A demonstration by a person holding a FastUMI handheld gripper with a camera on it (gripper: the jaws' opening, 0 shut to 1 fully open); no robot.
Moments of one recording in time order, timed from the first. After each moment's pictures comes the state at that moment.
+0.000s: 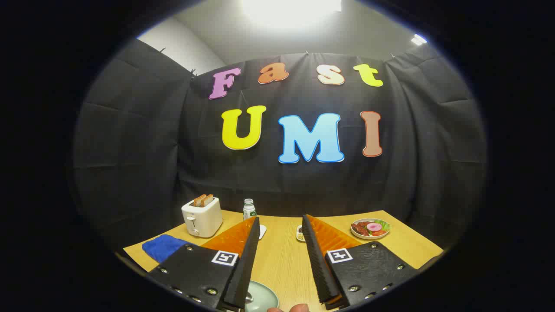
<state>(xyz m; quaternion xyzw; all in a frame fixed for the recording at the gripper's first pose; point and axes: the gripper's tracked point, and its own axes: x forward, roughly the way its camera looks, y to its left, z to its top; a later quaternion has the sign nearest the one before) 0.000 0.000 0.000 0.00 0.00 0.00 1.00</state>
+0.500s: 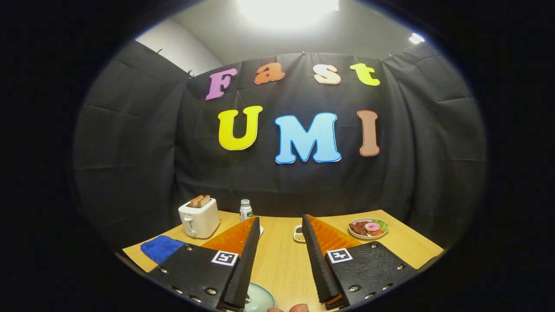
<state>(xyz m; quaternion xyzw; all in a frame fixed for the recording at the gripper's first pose) 0.007 -0.009 -0.001 0.00 0.00 -0.01 1.00</state>
